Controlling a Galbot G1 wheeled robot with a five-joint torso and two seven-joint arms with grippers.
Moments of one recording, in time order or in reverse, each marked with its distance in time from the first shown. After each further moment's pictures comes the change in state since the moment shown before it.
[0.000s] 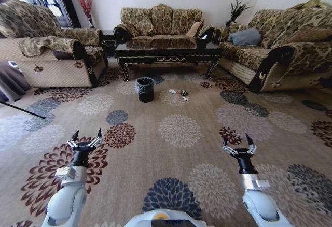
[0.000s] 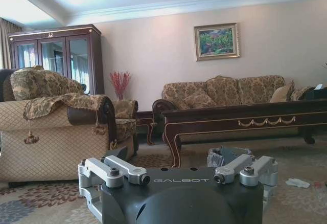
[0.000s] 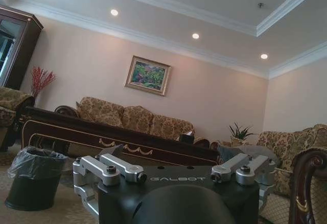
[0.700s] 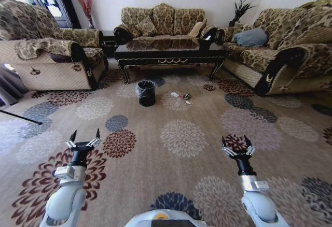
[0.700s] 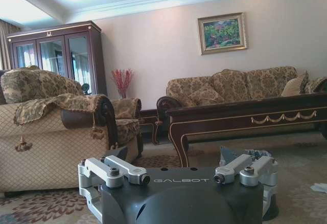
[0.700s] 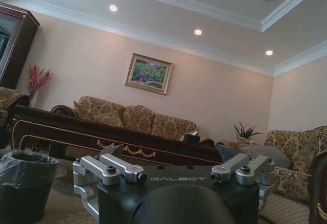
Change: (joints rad) left arm -0.002 0.019 -0.003 -0.016 0.019 0.044 -0.038; right arm 0.004 0.017 -0.006 -0.006 -0.008 0.003 -0.009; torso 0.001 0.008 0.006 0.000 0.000
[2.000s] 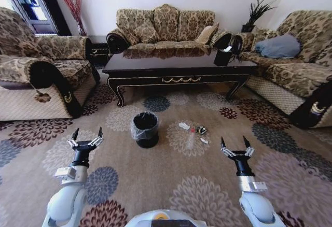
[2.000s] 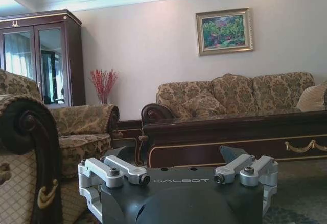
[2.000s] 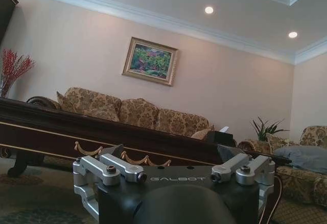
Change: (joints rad) left arm 0.008 -0.031 0.022 -0.030 0.007 -0.031 0.024; right arm 0.001 0.024 -0.007 -0.003 -0.013 0.002 0.007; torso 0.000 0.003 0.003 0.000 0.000
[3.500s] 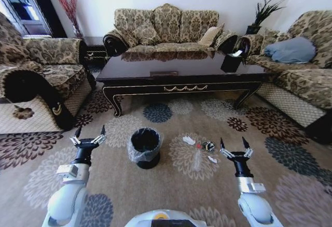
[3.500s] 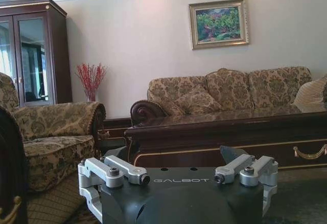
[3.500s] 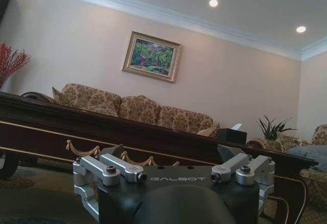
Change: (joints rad) left arm -0.012 0.016 0.024 -0.065 0.004 0.086 -0.010; right arm 0.004 0.014 -0.006 -0.011 -0.016 0.017 0.001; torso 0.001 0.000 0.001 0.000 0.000
